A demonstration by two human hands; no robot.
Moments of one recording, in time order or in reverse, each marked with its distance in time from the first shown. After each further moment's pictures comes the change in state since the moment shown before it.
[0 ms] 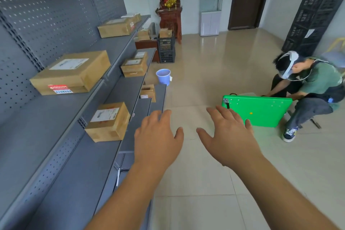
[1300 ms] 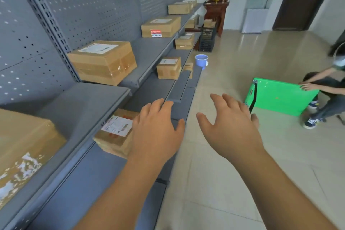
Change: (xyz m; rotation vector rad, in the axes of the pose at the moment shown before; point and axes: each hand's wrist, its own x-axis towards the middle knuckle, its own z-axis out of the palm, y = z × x) left_hand -0.552 -0.081 -0.196 0.075 0.167 -0.162; right_hand -0.541 -0.133 -0.046 0.092 0.023 -0.145
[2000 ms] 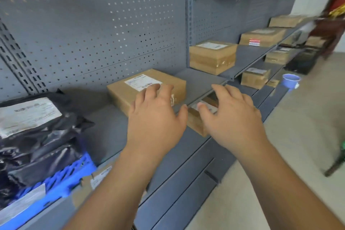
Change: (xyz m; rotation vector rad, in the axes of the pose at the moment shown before) left_hand -0.215 -0.092 -0.213 0.210 0.286 -0.424; right_hand -0.182 -0.174 -0.029 0.203 -0.105 -0.507
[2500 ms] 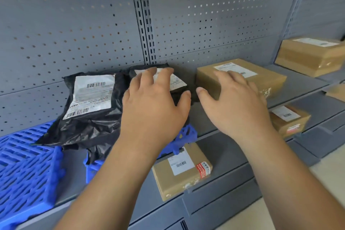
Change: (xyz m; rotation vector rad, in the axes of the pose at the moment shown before) left_hand -0.076 -0.195 -0.144 0.119 0.141 -0.292; right_hand -0.067 -0.229 0.069 0.091 -0.058 -0.316
